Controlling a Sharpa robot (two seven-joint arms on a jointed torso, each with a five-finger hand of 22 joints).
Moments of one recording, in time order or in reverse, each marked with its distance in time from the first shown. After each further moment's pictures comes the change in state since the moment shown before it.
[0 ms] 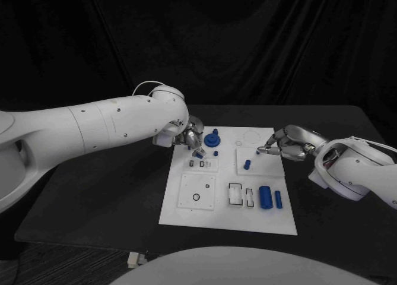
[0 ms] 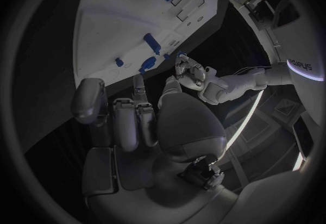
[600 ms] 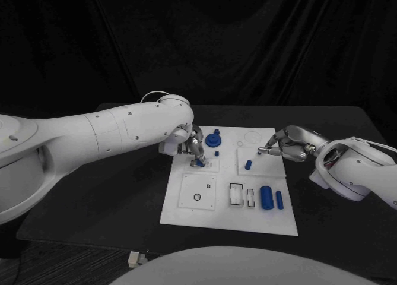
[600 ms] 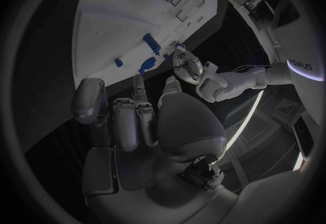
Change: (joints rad) left arm -0.048 0.047 0.000 -0.048 0.134 -0.008 -0.189; left_hand -0.027 -0.008 0.017 -0.051 0.041 0.004 0.003 -0.032 -0.022 0.000 0.000 0.005 0.000 0.000 0.000 0.000 0.000 0.000 0.000 0.000 0.000 0.000; right arm 0.000 0.002 0.000 -0.003 0.000 0.004 -0.002; right_hand 0.000 0.000 0.000 0.000 0.001 0.000 0.000 0.000 0.000 0.000 0.000 0.000 0.000 0.000 0.000 0.000 0.000 0.000 0.000 0.000 0.000 0.000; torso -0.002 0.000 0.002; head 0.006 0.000
